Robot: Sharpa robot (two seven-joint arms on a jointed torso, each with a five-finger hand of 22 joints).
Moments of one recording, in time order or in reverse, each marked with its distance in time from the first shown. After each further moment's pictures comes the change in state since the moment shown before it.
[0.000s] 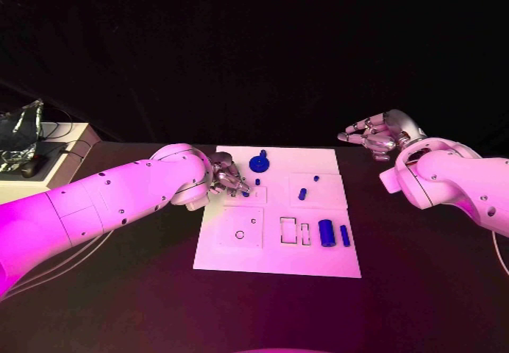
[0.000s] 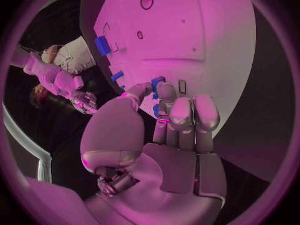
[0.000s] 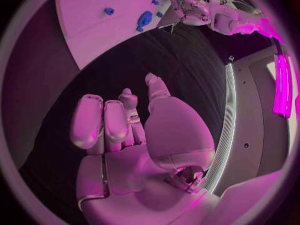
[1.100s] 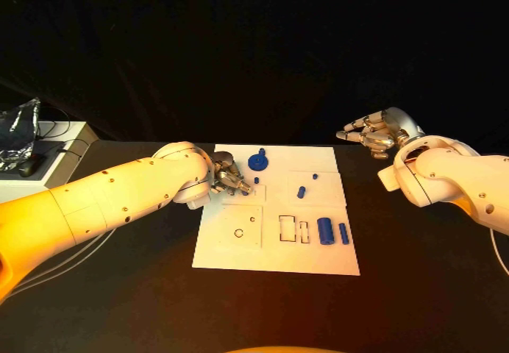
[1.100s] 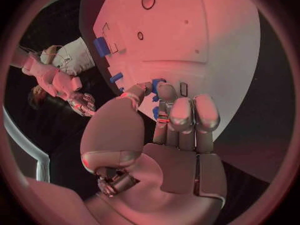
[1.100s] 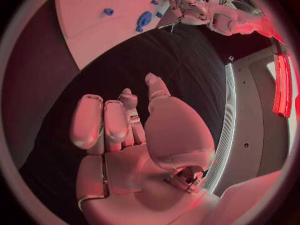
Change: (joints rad) left arm 0.002 0.023 -0.003 -0.020 0.001 0.015 -0.020; left_hand 0.000 0.000 0.000 0.000 0.000 0.002 0.002 0.001 -0.006 0.006 -0.001 0.000 -0.001 0.000 0.000 0.000 0.000 0.000 0.000 0.000 0.000 0.000; right arm 0.000 -0.003 0.000 0.005 0.000 0.000 0.000; right_hand 0.000 0.000 0.000 0.000 0.000 0.000 0.000 0.000 0.000 -0.003 -0.003 0.000 0.000 0.000 0.000 0.000 0.000 0.000 0.000 0.000 0.000 0.001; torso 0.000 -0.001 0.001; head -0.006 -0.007
